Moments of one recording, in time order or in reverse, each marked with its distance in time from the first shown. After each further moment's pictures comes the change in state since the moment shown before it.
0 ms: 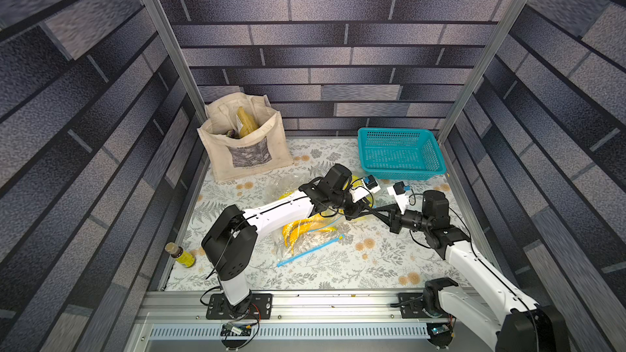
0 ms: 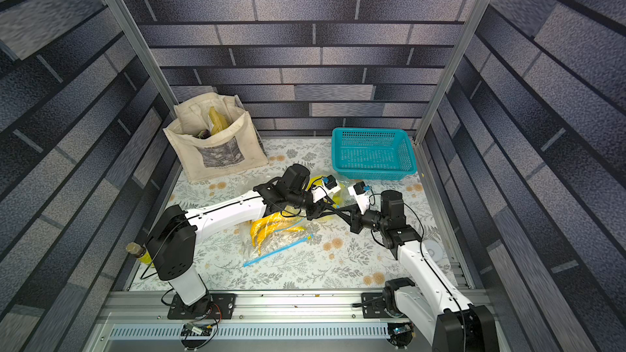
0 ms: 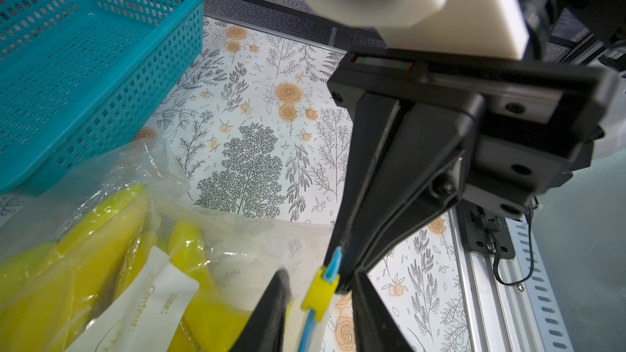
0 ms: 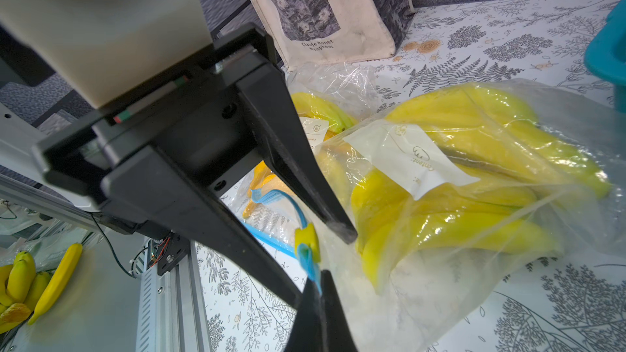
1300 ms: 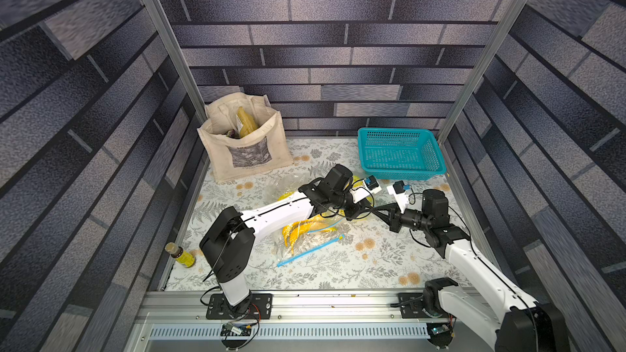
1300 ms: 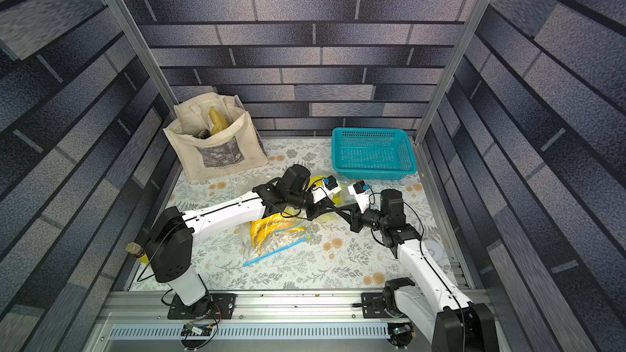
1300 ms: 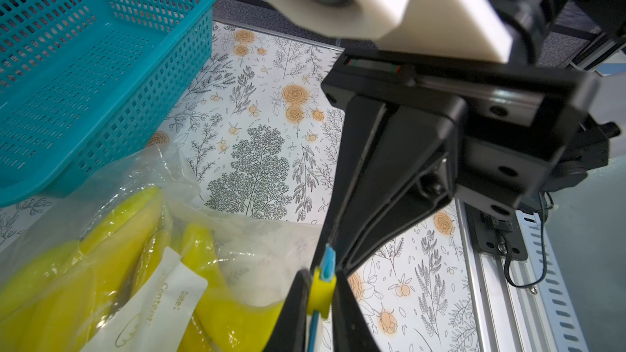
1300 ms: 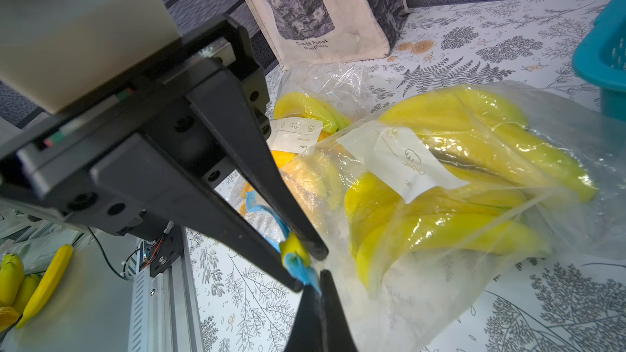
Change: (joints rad) left arm -0.007 -0.021 0.000 -0.006 -0.056 0.015; right arm 0.000 0.012 0.012 -0.009 0.014 -0.013
